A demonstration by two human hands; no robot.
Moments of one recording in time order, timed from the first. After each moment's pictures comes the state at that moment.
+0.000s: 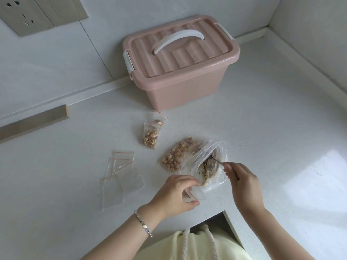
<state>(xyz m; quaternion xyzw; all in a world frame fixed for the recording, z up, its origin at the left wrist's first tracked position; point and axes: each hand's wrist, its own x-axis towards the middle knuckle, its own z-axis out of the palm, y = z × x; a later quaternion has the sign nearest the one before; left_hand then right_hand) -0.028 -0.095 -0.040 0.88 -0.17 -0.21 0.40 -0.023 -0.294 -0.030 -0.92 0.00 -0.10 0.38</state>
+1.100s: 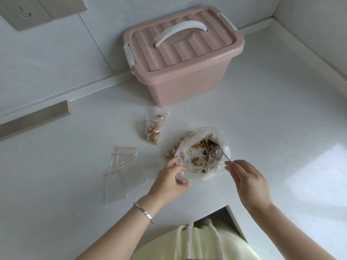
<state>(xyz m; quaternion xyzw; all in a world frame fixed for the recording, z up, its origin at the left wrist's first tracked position) -0.018 -0.079 -0.055 0.89 -0.03 -0.21 0.40 -0.026 -0.308 -0.051 -0.95 -0.12 -0.19 0.21</state>
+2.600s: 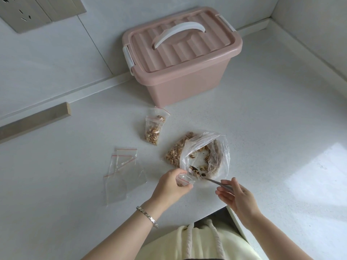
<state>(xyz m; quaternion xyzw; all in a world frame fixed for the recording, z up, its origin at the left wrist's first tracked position) -0.026 -0.085 -0.051 0.87 0.05 -0.24 0.43 -0.058 -0.290 -0.054 -0.52 0.38 0.19 0.74</state>
